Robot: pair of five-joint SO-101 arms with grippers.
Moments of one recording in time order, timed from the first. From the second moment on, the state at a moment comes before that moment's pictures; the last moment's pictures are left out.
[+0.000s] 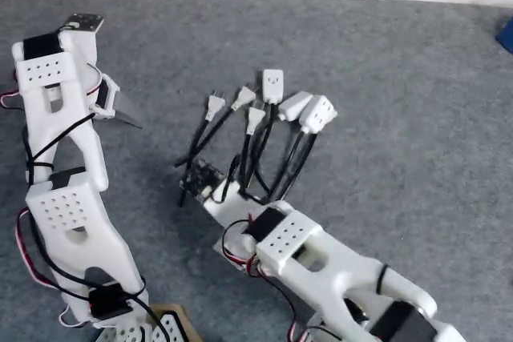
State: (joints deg) left arm -23.4 38.5 -41.7 96.8 -18.1; right arm -52.7 -21.8 56.9 44.4 9.4
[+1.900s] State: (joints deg) left arm -23.3 38.5 -37.1 95.2 -18.1; right arm -59.8 -16.2 47.5 48.5 21.1
